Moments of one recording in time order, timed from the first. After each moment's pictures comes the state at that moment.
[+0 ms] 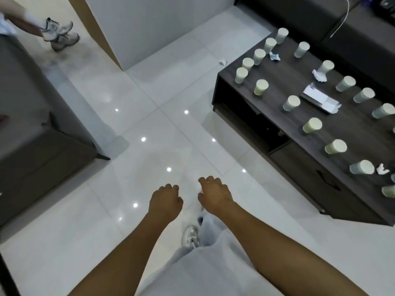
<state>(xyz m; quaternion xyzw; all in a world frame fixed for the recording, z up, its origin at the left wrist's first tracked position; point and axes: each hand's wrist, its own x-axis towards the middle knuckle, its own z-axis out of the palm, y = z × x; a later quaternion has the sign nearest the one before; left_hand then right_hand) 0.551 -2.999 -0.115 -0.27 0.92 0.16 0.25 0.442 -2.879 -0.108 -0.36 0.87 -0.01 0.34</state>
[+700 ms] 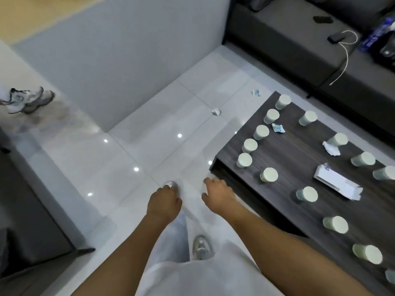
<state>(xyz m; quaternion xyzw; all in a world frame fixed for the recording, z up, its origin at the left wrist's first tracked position) 0.114 -3.303 -0.106 -0.25 0.92 0.19 0.23 0.005 -3.165 -0.098 -0.28 0.89 -0.02 0.35</state>
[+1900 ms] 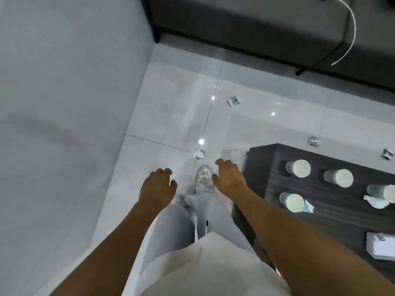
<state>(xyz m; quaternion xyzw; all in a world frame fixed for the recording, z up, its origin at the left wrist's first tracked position) -0.636 -3.574 -0.189 -0.09 0.93 0.16 0.32 -0.672 -3.369 -0.214 0.03 0.90 -0.17 0.40</state>
